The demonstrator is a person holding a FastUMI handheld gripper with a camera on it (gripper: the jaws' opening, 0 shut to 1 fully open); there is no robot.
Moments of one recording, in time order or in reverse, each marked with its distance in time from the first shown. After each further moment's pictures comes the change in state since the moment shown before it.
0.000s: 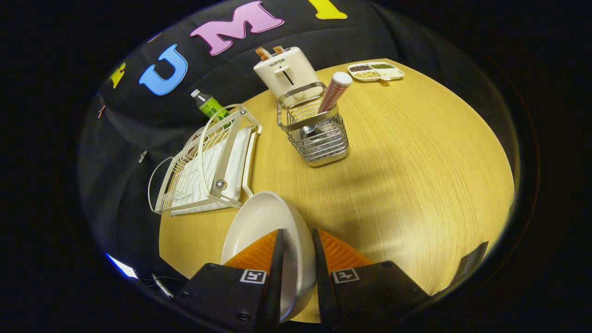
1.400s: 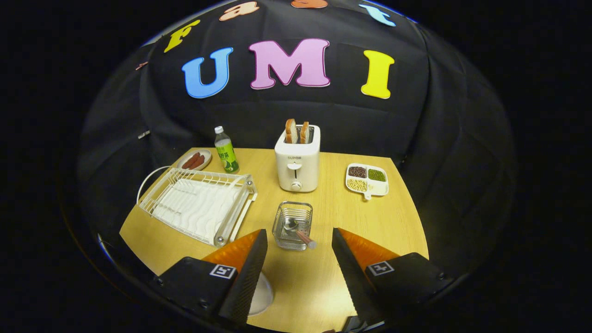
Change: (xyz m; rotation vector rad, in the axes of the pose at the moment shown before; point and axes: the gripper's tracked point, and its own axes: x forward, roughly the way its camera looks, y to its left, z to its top) arm -0.094 0.004 0.167 -0.438 -0.271 -0.128
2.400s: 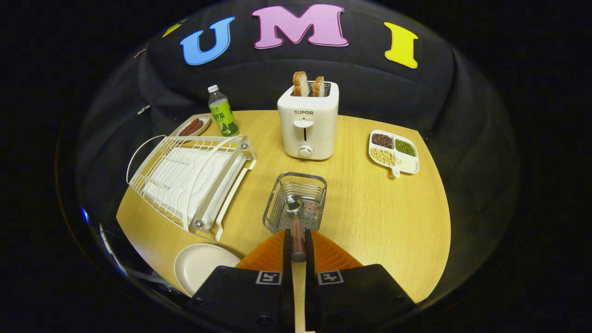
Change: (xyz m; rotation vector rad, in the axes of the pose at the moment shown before) arm 0.072 0.013 -0.045 -0.021 0.194 0.081
